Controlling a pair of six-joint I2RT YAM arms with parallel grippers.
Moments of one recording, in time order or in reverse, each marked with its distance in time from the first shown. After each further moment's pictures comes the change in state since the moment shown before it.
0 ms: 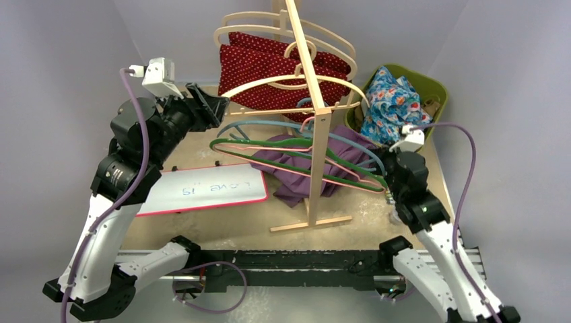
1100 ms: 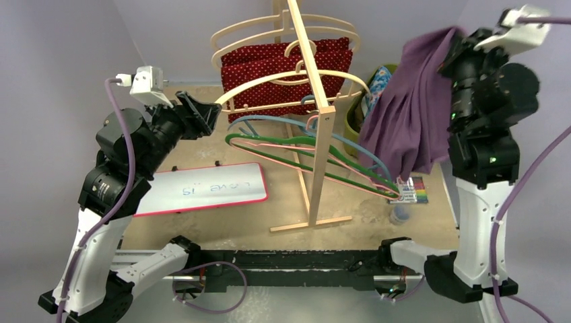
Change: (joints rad) left arm 0.001 -0.065 0.002 -0.059 -0.011 0.014; right arm -0.209 0.538 1.162 -0.162 0.109 -0.346
